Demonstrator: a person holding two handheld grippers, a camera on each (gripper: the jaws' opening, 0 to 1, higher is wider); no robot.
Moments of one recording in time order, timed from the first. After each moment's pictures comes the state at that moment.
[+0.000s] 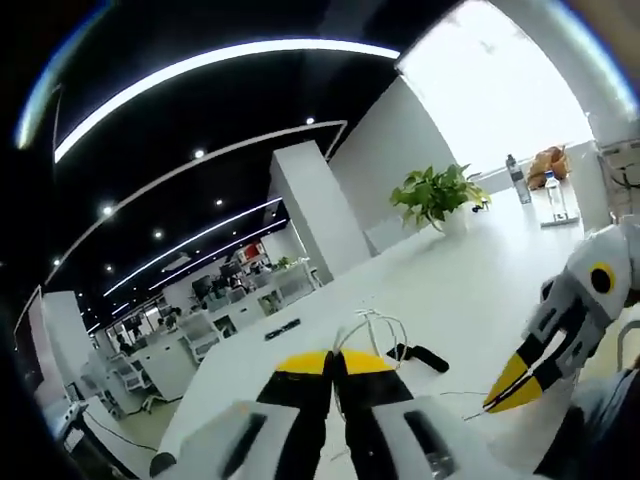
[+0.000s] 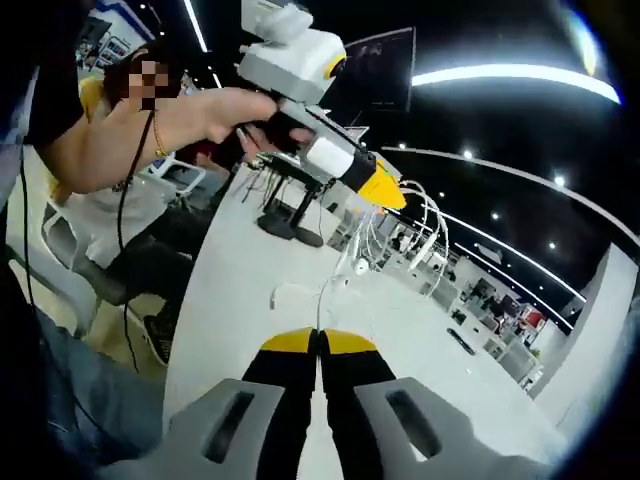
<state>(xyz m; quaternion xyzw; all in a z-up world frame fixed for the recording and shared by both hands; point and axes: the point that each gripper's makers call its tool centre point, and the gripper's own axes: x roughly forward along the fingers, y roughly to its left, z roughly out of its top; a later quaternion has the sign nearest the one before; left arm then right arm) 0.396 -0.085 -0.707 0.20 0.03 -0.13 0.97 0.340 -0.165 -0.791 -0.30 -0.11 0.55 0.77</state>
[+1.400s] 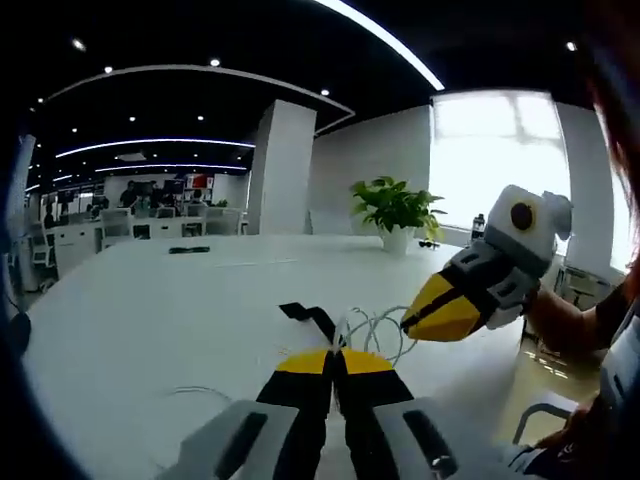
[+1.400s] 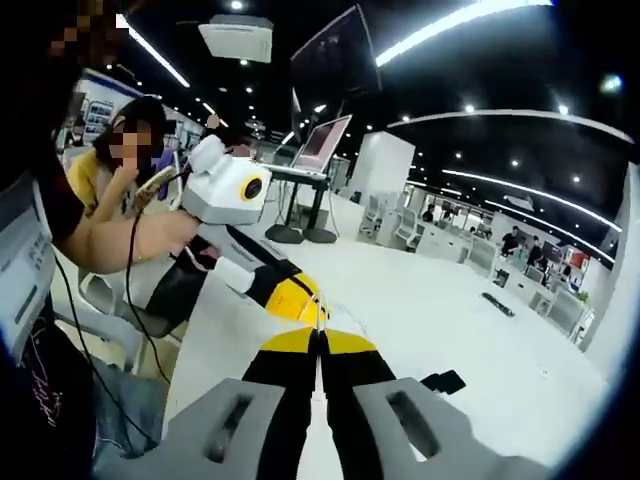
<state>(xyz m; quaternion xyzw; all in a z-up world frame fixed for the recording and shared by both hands) 0.387 -0.143 -0.802 -0.04 0.13 -0.27 0.95 0.376 -0.174 -0.780 -0.23 -0.02 0.60 0.77</state>
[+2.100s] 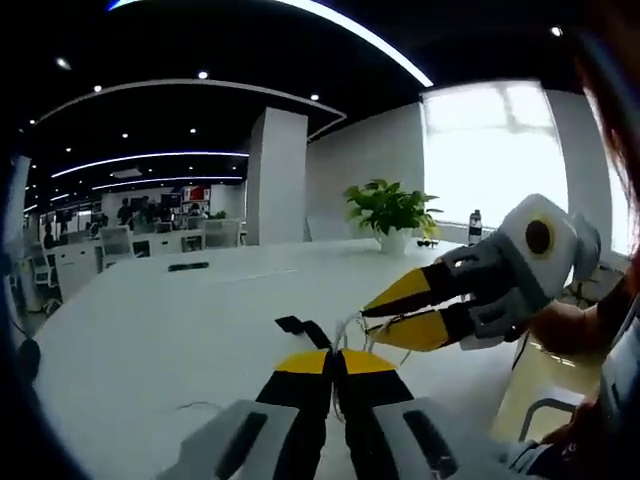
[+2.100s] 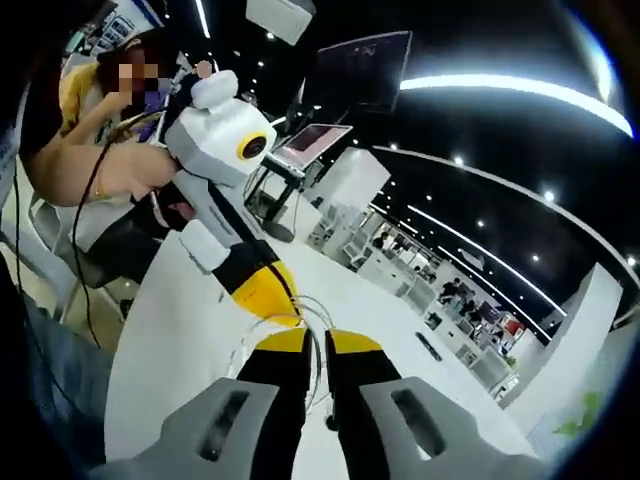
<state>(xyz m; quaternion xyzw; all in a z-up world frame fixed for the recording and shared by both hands) 0.381 -0.154 -0.787 -0.01 0.11 -0.27 0.95 0.383 -0.173 -0.761 -0.34 -0.13 0.50 0.79</state>
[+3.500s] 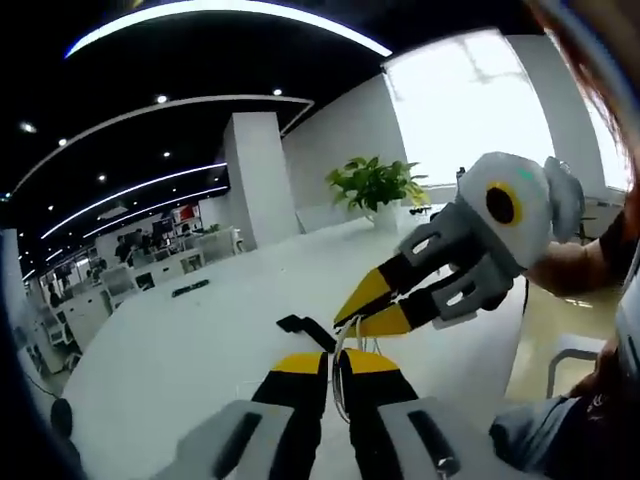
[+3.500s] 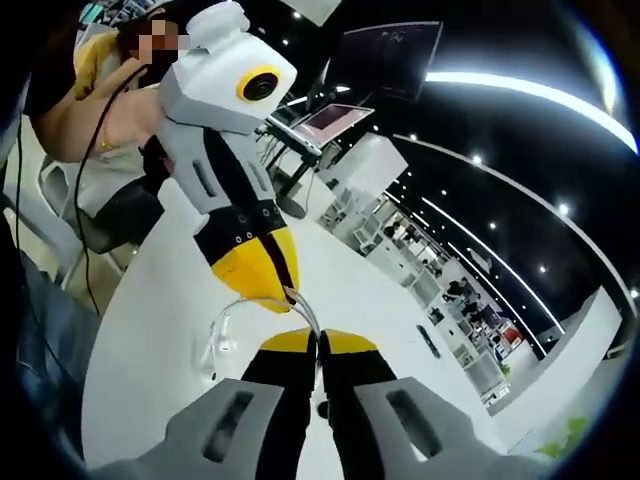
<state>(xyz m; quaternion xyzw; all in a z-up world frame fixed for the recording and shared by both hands) 0.371 -0.156 -0.789 0.10 0.11 -0.27 0.95 0.395 -0.174 -0.778 -0.39 -0.10 0.50 0.76</state>
